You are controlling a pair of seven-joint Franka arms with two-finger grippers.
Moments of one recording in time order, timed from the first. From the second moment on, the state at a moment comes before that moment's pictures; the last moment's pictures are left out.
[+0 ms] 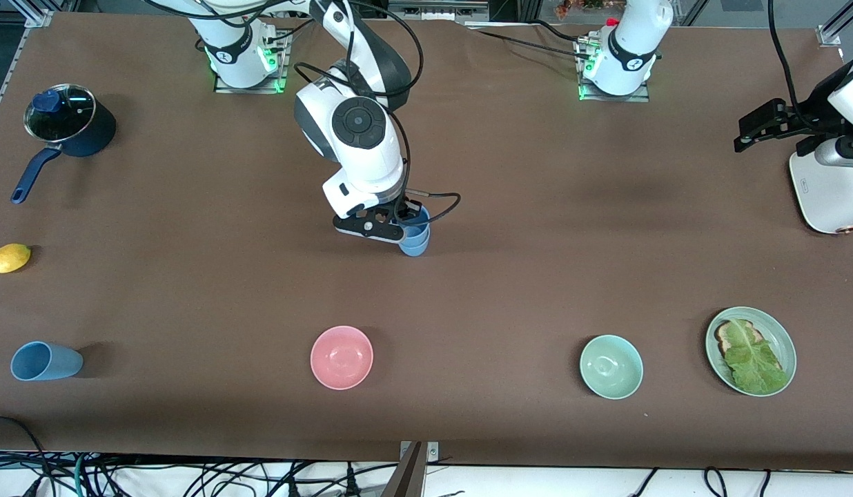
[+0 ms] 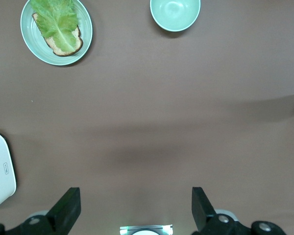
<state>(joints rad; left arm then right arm) 0.04 0.00 -0.05 -1.52 -0.03 1.41 0.02 0.64 0.53 0.08 -1.48 -0.01 2.01 0.93</state>
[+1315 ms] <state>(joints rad) 0.04 0.00 -0.05 -1.52 -0.03 1.41 0.02 0.41 0.29 0.06 -1.47 -0.01 1.80 0.57</state>
